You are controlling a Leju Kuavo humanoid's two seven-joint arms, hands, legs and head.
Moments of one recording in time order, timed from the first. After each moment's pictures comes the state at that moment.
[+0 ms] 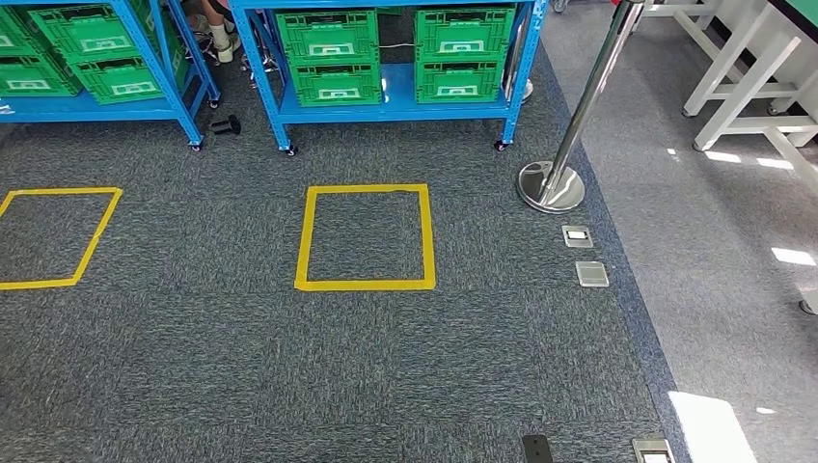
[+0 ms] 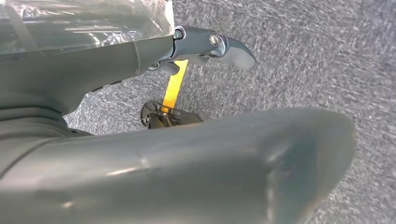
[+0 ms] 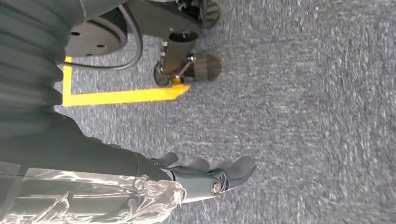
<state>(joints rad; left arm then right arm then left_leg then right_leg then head) -0.06 -0.12 0.13 -0.20 0.24 0.25 -0.36 -0.06 0.14 0.03 -0.21 -0.09 -0.32 -0.34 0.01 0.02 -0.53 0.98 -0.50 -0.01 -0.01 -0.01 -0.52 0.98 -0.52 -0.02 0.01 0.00</state>
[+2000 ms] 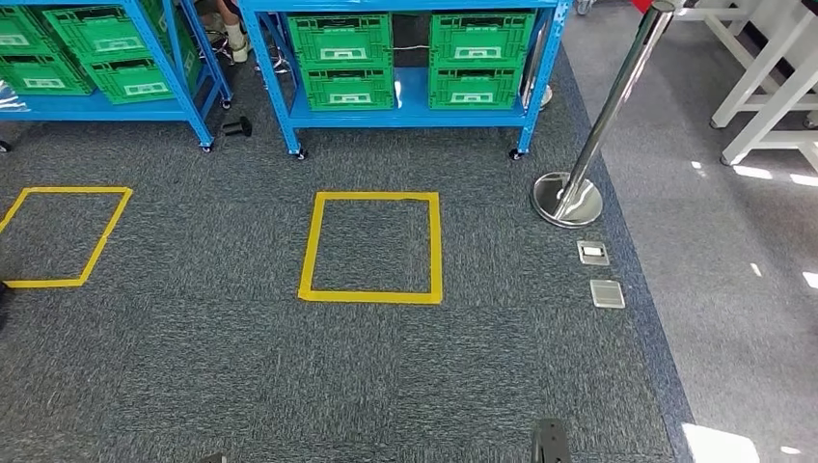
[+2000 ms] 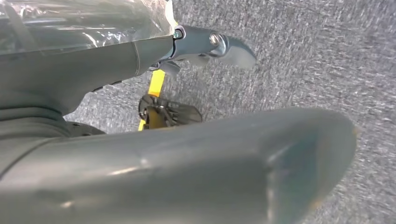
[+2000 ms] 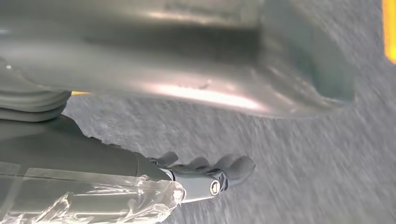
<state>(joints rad) -0.07 -0.12 0.09 -0.20 0.26 0.22 -0.34 -0.11 0.13 0.05 -0.23 -0.20 -0.36 -0.54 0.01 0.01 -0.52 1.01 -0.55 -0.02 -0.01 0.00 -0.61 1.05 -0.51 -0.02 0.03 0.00</state>
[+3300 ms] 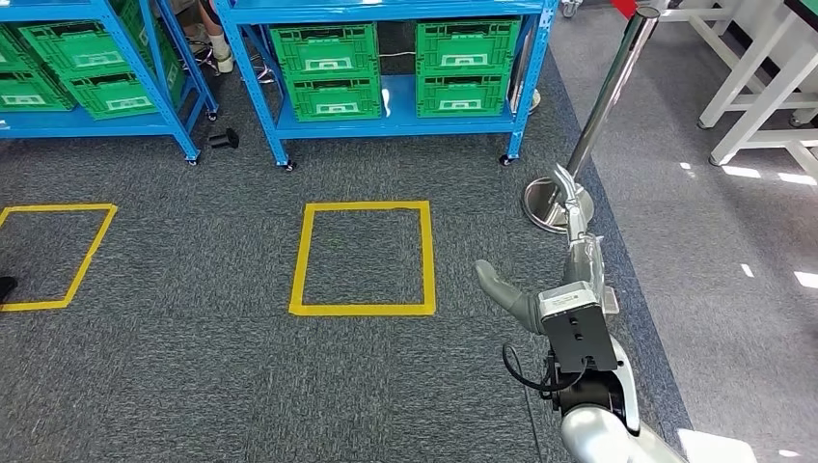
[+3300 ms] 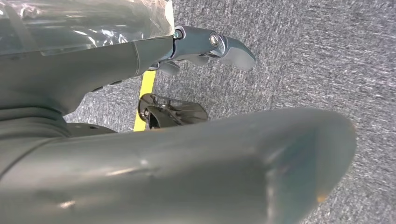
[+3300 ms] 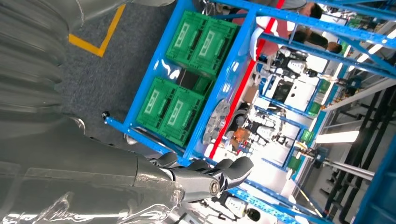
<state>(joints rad) -0.06 -0.10 -0.02 -0.19 0.33 0.20 -0.34 -0.14 -0.30 0.59 -1.99 0.42 -0.66 0.09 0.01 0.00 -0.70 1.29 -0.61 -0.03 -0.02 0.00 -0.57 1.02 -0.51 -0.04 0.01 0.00</state>
